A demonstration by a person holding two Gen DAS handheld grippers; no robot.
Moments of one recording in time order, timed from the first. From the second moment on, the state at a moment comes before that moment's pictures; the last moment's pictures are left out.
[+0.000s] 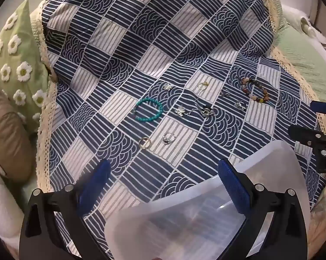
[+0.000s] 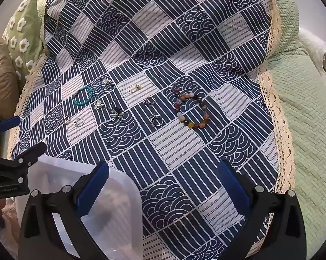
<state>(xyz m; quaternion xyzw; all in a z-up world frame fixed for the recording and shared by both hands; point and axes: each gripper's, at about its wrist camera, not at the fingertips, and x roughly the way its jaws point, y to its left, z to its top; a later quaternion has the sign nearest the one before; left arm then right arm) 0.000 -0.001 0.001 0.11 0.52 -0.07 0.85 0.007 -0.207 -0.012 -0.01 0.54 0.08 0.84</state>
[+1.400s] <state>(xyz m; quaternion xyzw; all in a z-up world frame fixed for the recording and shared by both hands) 0.001 0.004 0.001 0.10 0.51 -0.06 0.85 0.007 -0.200 -0.021 -0.02 0.54 0.07 0.84</state>
